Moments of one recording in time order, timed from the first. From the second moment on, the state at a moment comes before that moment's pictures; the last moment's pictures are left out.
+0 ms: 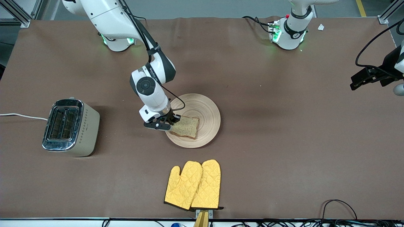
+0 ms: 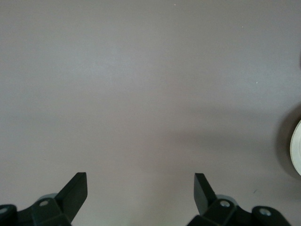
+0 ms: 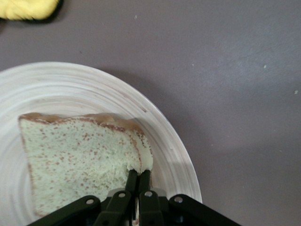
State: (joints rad) left arm -0.04 0.05 -0.02 -1.46 0.05 1.52 -0.15; right arm 0.63 0.52 -0.06 -1.86 0.10 2.49 0.68
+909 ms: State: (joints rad) left arm -0.04 0.05 -0.02 -1.47 0.05 1.52 -0.12; right arm 0.61 0.35 -0.15 -1.65 -0.73 1.43 0.70
